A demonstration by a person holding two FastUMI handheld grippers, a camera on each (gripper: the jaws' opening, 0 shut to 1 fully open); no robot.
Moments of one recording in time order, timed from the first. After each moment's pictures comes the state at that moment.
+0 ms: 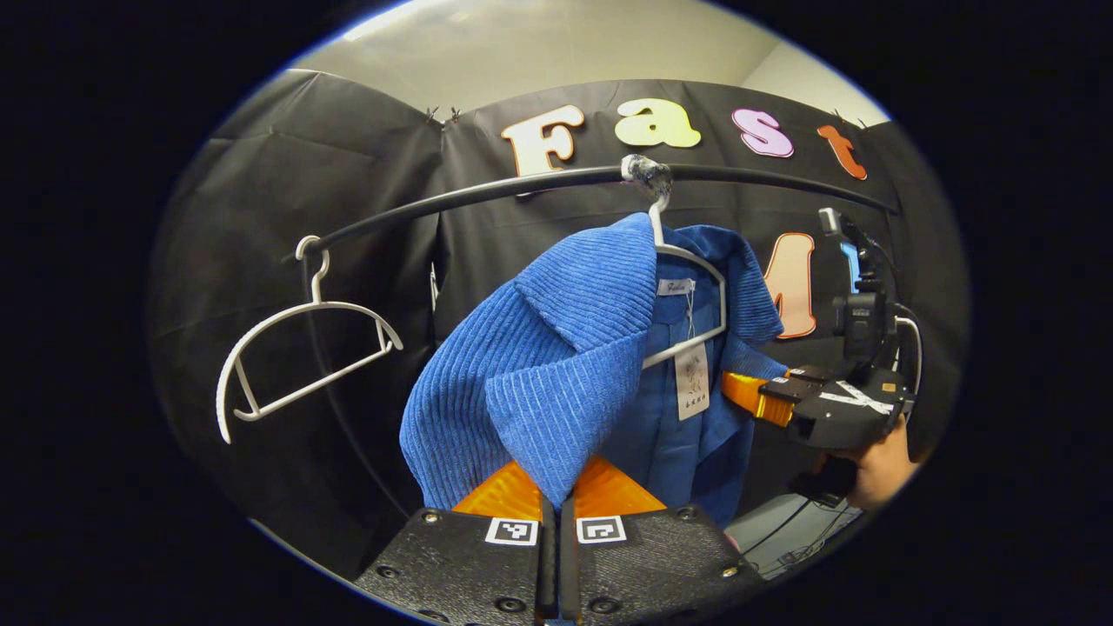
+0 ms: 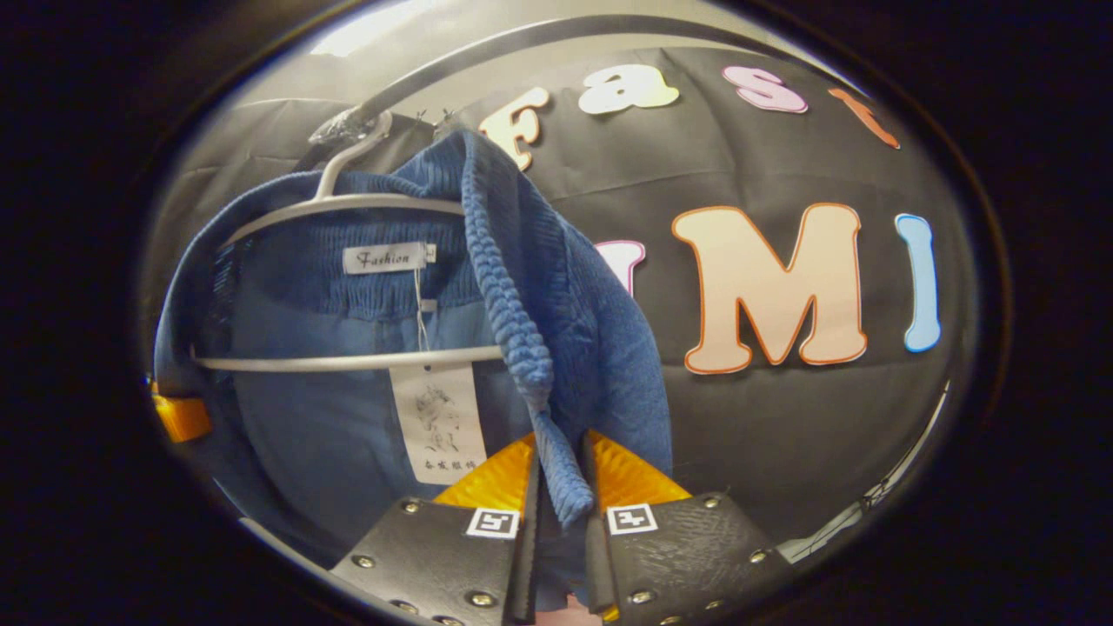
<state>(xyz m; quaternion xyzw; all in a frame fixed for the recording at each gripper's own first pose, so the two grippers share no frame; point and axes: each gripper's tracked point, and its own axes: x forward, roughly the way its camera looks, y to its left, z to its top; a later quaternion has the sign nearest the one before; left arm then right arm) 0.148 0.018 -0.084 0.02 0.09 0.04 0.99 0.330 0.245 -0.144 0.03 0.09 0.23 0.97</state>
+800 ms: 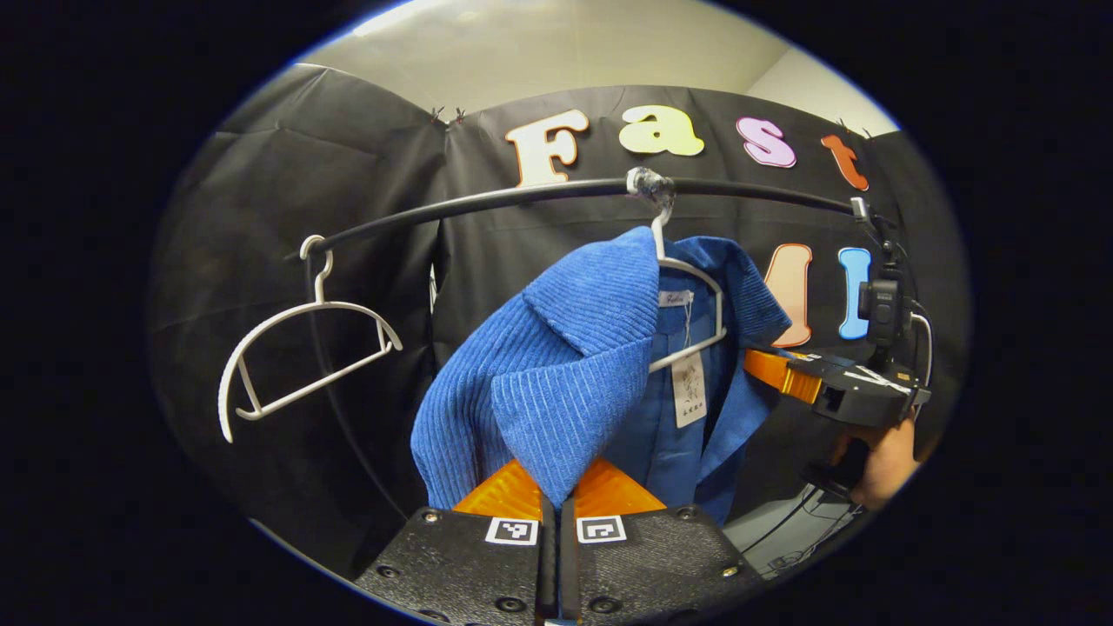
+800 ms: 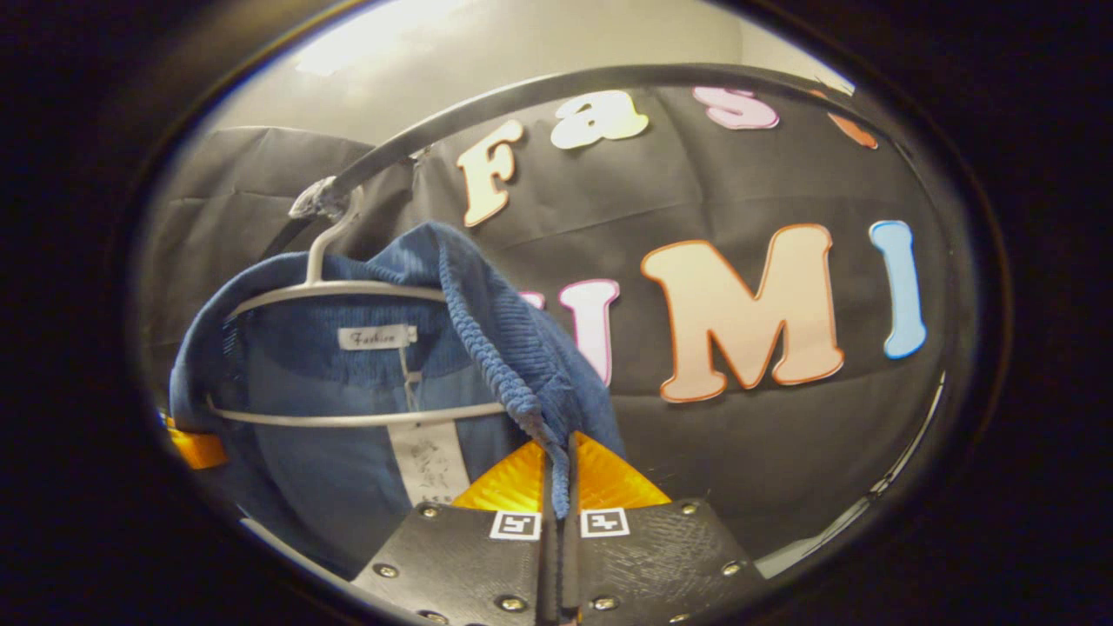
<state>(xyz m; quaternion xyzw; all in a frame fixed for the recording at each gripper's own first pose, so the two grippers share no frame) 0.137 0.017 -0.064 0.00 0.07 0.03 1.00 0.334 0.207 -0.100 0.05 0.04 0.18 0.98</state>
